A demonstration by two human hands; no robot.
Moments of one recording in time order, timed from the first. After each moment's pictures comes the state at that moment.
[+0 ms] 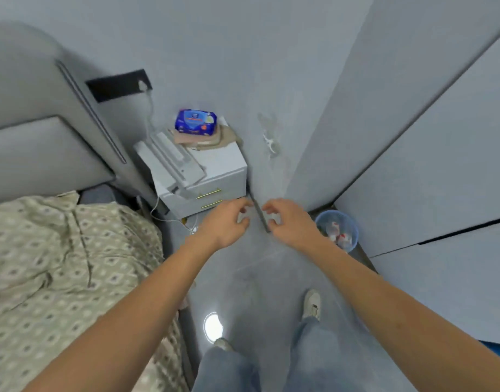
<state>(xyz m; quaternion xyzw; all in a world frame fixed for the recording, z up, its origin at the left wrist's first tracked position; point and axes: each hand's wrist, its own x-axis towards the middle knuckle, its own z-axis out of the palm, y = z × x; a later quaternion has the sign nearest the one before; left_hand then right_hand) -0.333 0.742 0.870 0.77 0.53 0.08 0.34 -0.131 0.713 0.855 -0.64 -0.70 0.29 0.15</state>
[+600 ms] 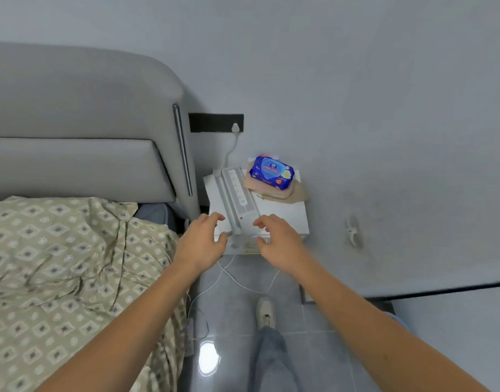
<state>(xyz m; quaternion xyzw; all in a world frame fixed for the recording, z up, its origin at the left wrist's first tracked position) -0.514 0.888 0.845 0.60 0.75 0.16 0.24 -0.306 0.946 0.830 -0.52 -0.78 0.33 0.11</state>
